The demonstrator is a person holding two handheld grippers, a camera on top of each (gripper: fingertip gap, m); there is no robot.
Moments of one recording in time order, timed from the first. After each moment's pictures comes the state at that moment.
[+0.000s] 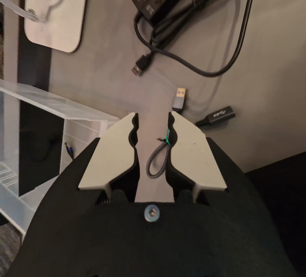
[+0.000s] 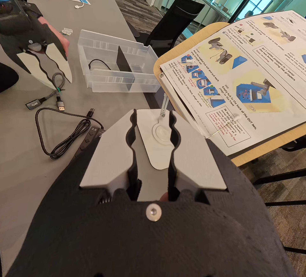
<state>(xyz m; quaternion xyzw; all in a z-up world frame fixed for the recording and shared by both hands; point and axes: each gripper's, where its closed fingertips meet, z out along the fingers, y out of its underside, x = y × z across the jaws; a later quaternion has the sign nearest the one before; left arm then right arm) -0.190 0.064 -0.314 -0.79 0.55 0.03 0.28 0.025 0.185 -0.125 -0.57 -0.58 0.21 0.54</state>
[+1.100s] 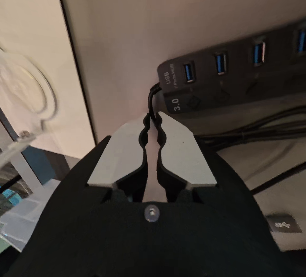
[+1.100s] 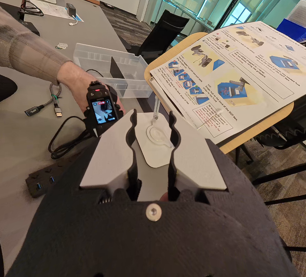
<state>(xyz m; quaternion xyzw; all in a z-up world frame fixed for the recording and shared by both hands) -0.058 0.186 -0.367 -0.75 0.65 0.07 0.11 0.055 0.184 -0.108 -0.57 -0.55 0.22 0.58</state>
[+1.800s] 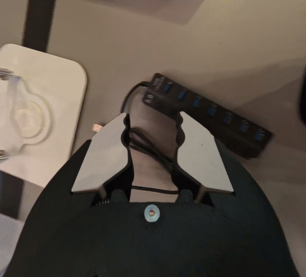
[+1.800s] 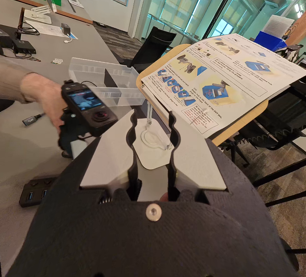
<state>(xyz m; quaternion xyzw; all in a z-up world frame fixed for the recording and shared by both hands) 0.031 0.158 -0.317 -0.80 0.55 -0.08 0.23 0.080 0.184 -0.093 -0.56 -0.51 0.23 0.61</state>
